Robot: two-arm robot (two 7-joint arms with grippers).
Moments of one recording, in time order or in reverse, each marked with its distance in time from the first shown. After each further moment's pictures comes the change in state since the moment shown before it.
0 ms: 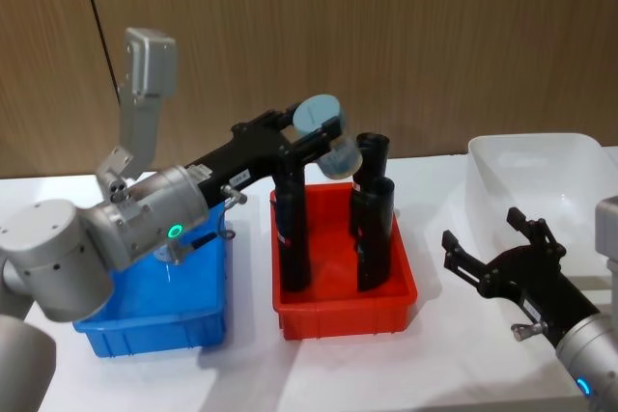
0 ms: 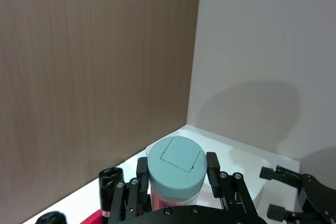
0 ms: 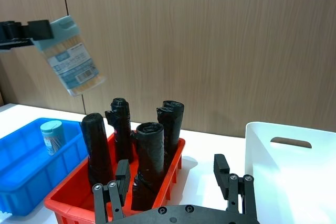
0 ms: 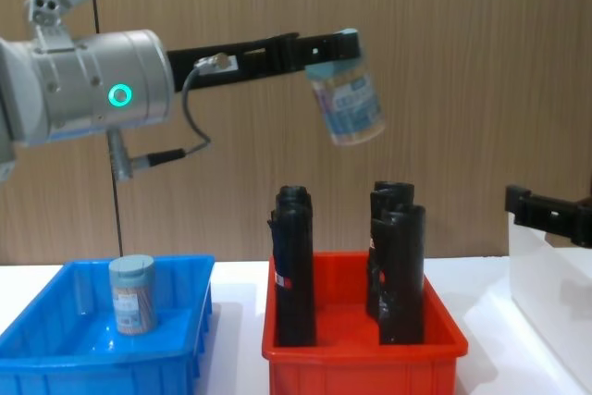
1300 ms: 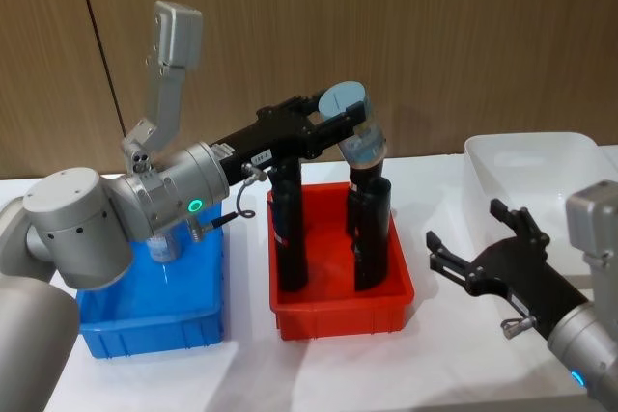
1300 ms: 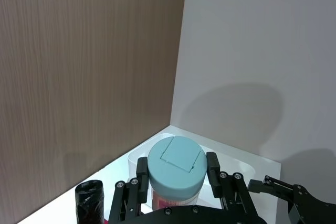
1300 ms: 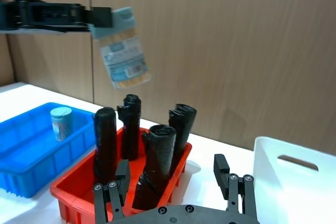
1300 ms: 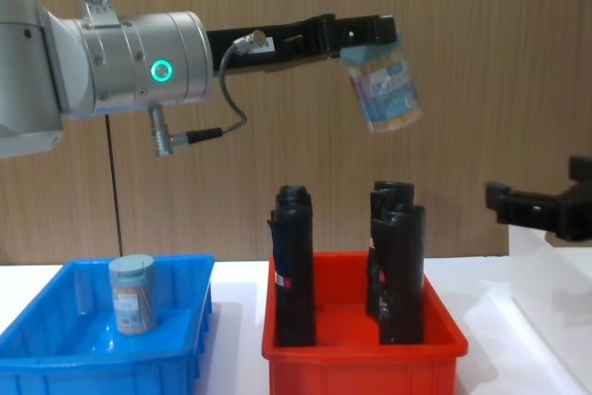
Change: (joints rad) left arm -0.098 -0.054 0.020 0.103 0.000 0.048 -0.061; right arm 0.021 0.012 -0.005 -0.028 -0.096 0.049 0.055
